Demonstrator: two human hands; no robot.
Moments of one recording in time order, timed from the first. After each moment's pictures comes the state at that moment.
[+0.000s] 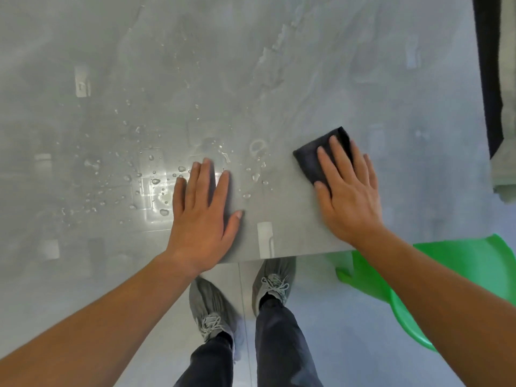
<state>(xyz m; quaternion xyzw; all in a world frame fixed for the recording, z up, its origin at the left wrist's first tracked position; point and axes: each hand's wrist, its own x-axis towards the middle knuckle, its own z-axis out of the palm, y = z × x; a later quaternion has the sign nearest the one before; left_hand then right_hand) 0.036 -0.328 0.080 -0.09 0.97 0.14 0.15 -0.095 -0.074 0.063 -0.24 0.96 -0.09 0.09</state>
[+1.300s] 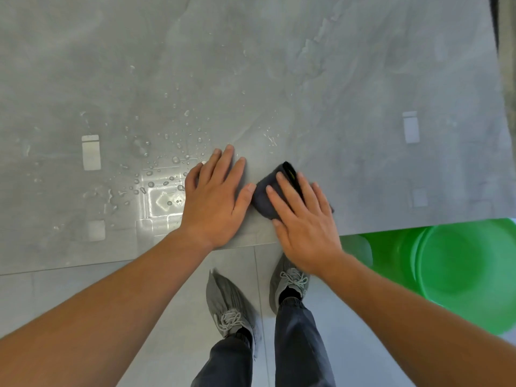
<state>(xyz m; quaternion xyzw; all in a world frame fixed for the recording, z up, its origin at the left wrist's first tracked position) 0.056 -0.389 0.089 -0.09 0.97 0.18 0.14 0.033 -0.180 0.061 -0.36 0.93 -0.07 0.10</state>
